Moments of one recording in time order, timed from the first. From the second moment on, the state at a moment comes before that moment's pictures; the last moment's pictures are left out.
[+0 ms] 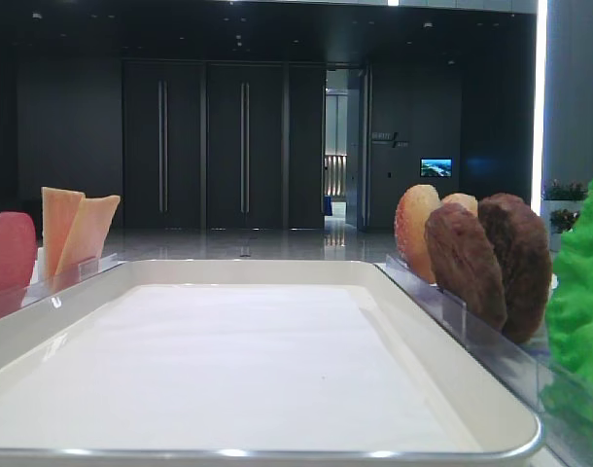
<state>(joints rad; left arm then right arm) -0.05 -0.02 -0.47 0.17 1.11 -0.09 -0.05 -0.01 -0.51 0.07 1.13 -0.06</state>
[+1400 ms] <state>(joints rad) -0.05 0.92 -0.83 0.07 1.22 -0.14 -0.05 -0.01 -0.51 0.07 1.13 -0.06</state>
